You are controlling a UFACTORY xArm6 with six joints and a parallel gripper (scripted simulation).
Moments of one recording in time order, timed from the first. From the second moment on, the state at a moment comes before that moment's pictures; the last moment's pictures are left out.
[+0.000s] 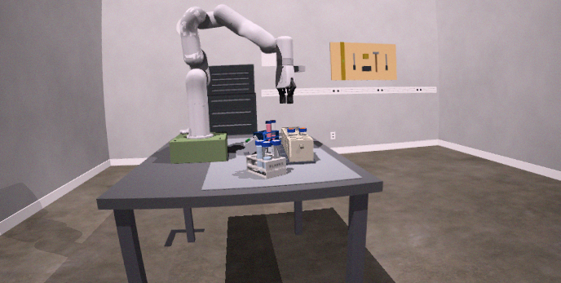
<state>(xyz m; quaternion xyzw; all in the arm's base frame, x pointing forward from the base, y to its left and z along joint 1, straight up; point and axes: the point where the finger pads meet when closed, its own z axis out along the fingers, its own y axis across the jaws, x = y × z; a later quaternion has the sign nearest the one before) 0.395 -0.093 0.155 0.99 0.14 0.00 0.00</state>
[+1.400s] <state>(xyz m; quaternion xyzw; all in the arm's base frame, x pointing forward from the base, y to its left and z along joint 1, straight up) 0.408 0.089 0.155 0.95 0.32 0.00 0.00</state>
